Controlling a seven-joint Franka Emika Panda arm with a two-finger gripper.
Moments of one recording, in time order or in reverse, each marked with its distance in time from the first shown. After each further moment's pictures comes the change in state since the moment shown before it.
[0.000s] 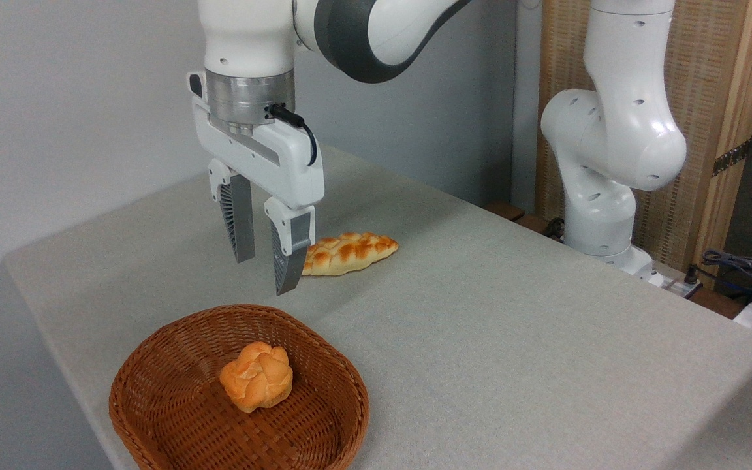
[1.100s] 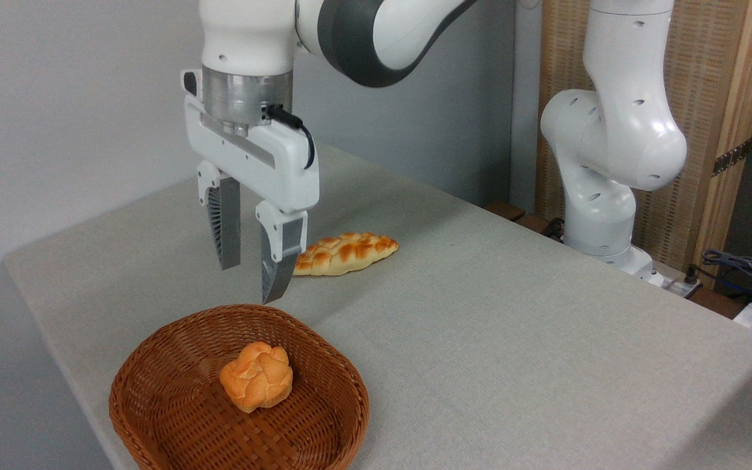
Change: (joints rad) arm 0.010 0.016 0.011 0.003 0.001 0.084 0.000
